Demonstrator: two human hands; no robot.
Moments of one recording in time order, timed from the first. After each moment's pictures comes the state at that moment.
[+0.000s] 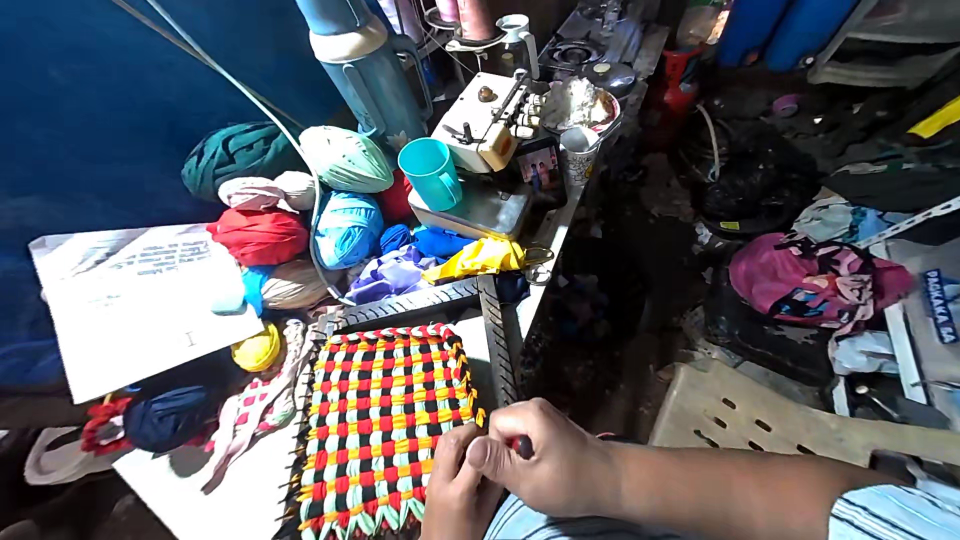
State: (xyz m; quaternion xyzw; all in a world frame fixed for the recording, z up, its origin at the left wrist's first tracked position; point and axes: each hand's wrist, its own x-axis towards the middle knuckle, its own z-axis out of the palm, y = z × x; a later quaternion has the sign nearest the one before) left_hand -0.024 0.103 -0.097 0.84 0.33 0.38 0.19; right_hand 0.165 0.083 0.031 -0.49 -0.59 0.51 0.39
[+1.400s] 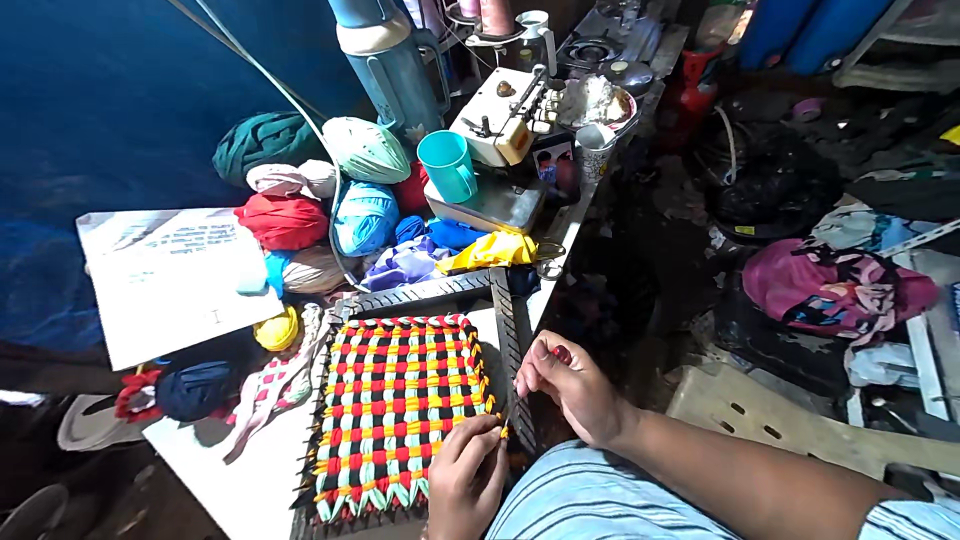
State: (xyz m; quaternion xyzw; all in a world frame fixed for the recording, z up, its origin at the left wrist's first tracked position) left_hand -0.030 0.102 -0.101 0.82 0.32 0.40 0.25; right_hand 0.178 0.095 0.001 -0.43 -0.30 0.59 0.62
